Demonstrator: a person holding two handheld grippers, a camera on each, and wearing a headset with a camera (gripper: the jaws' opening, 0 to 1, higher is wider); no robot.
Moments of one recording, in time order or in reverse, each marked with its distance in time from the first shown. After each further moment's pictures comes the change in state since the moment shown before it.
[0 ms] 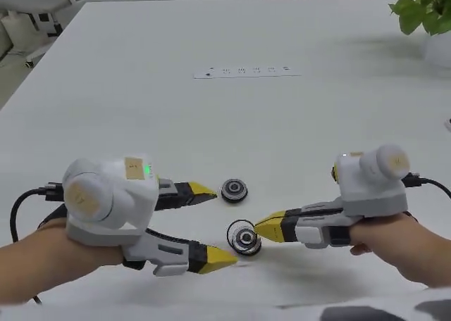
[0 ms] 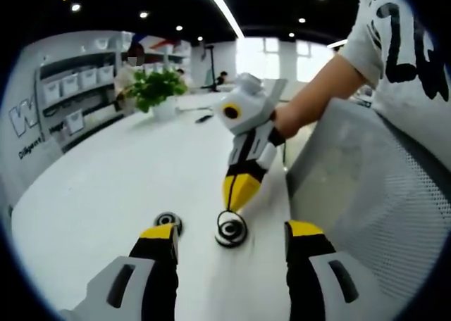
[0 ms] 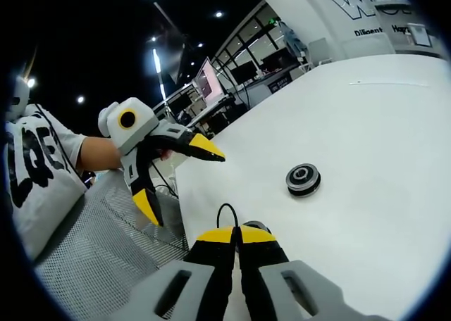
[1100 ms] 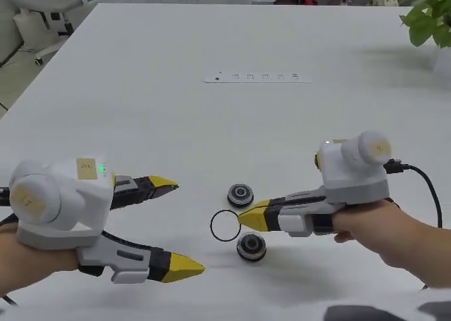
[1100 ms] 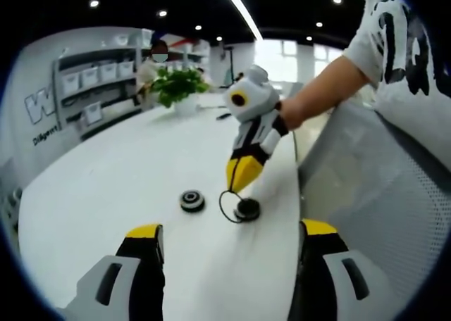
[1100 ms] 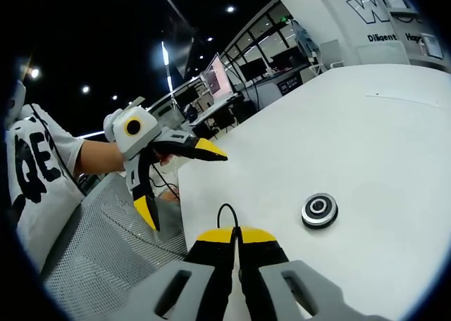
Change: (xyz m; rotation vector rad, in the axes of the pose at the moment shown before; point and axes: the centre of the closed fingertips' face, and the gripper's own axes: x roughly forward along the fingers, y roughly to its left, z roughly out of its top) left arm -0.042 0.016 -0.019 -0.065 -0.004 0.099; right arm 0.029 0.010 0.029 -0.058 0.035 0.026
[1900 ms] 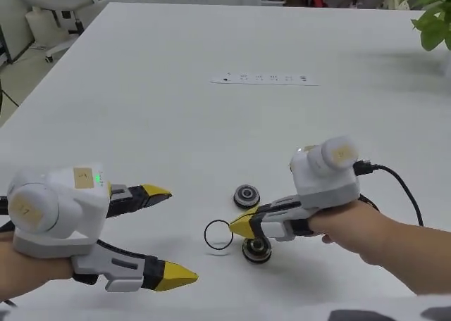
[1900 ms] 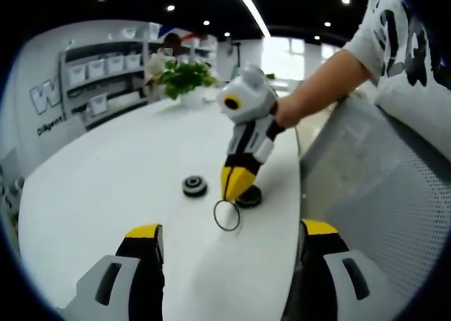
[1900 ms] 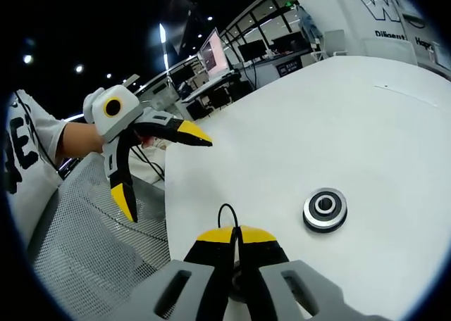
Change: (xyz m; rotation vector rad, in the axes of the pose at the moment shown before) left arm -0.006 0.005 -0.022 -0.037 0.025 0.024; right arm 0.029 -0.021 -0.022 -0.062 0.139 -0.045
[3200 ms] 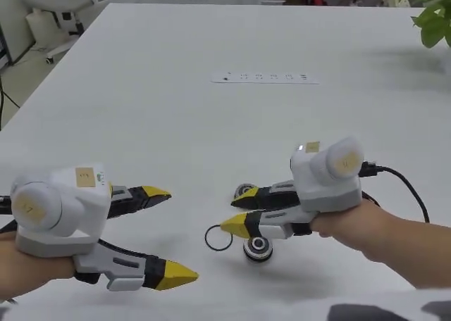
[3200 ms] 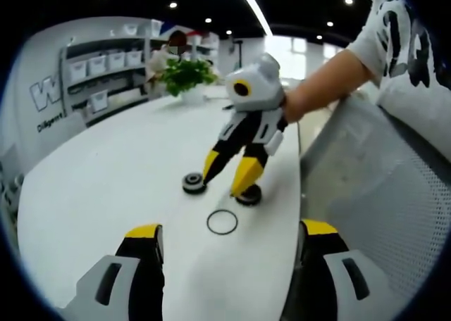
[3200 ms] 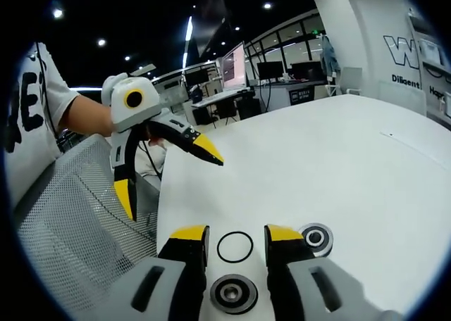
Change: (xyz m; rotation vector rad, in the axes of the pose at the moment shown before) left arm 0.001 -0.002 -0.004 -0.012 0.015 -0.001; right arm -0.011 0.006 0.024 -0.220 -0.102 -0.037
